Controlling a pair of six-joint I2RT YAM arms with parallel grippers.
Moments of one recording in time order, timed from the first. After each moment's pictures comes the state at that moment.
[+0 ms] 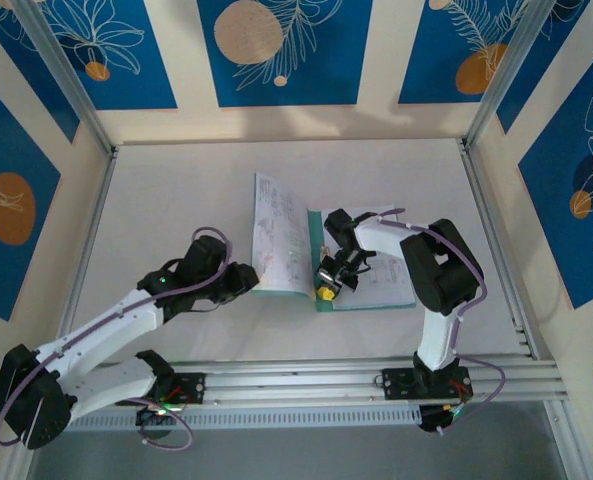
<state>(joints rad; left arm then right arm) -0.69 1.02 0.68 -0.46 0.20 -1.06 0.52 1.88 1.10 -0.84 -0.54 0.97</state>
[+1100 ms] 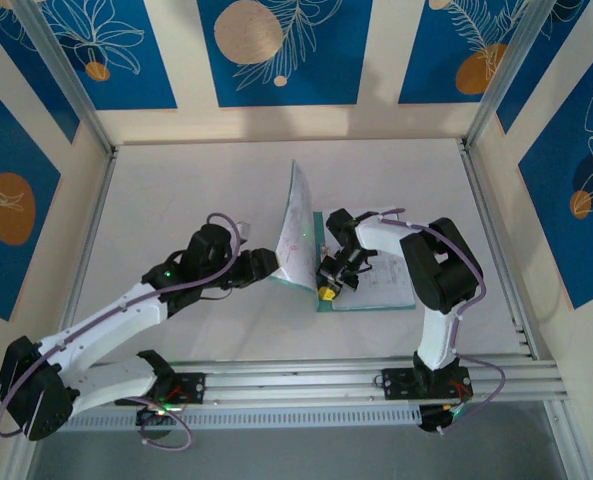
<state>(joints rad) -0.72 1.07 0.75 -0.27 0.31 -1.00 0.50 1.89 1.10 -0.85 -0.57 0.92</state>
